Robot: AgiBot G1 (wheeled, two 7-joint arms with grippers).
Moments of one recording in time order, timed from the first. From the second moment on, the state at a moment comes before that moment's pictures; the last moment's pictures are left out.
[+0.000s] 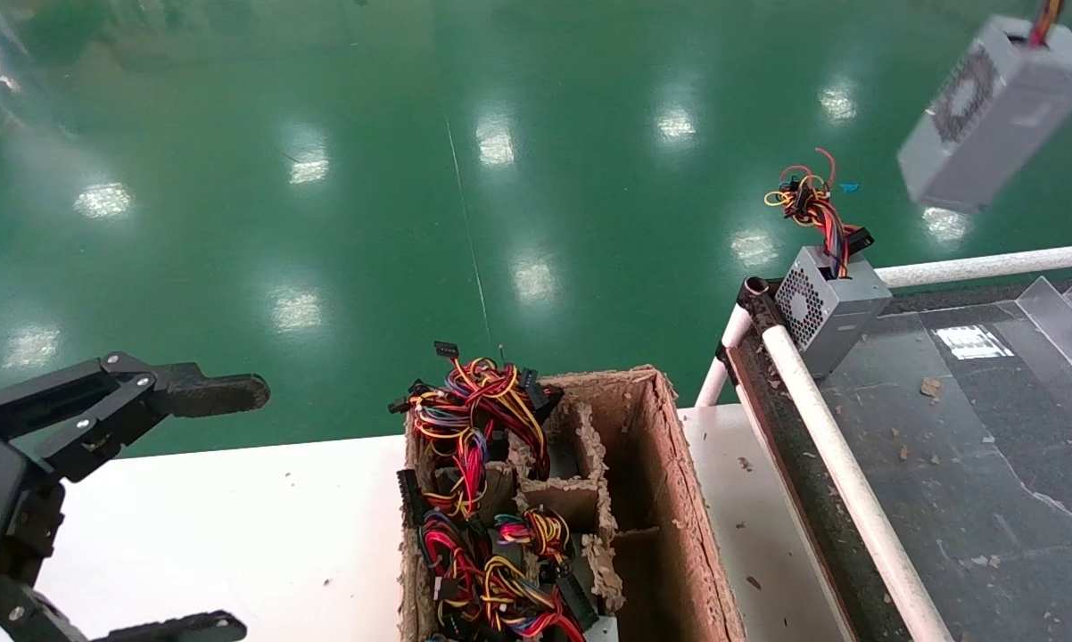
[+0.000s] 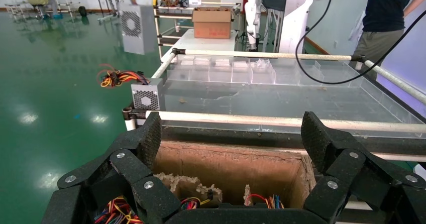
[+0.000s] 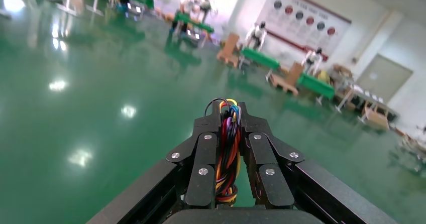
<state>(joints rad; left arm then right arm) -0.91 0.37 0.26 -1.30 0.47 1.51 -0.07 1.81 -0.73 -0.29 0.60 -1.28 -0.97 0.01</state>
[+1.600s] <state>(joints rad) -0.91 0.36 0.27 -1.30 0.47 1.50 -0.06 1.65 -0.75 -0.36 0.59 -1.34 -1.07 -0.05</state>
